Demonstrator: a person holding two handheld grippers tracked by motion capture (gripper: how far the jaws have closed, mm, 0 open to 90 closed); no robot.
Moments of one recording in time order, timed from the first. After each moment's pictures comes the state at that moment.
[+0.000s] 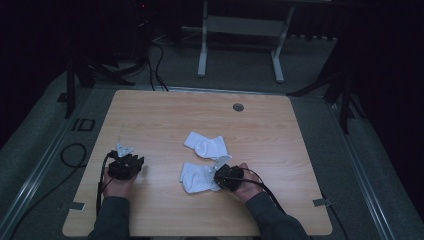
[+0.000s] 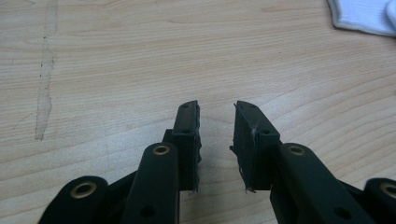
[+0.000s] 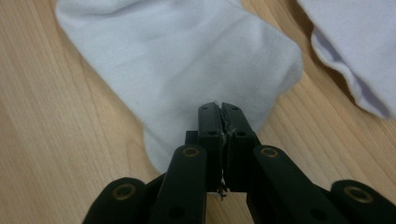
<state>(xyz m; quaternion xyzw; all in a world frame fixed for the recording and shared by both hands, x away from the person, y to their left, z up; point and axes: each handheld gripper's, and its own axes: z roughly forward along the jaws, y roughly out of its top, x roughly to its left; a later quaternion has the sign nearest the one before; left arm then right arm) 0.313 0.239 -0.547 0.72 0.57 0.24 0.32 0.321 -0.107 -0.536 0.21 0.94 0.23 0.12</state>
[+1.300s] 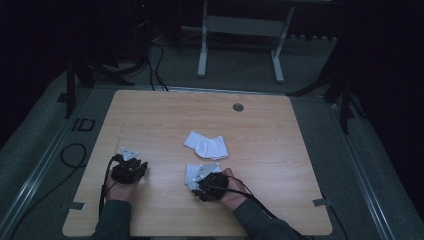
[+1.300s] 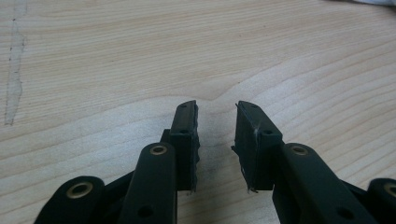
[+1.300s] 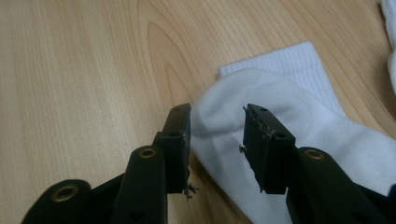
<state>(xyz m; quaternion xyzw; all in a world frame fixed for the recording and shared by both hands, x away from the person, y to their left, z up) 0.306 0.228 -0.554 0.74 0.56 0.22 0.30 0.294 -0.065 -0.531 0.16 0.94 0.31 0.08</state>
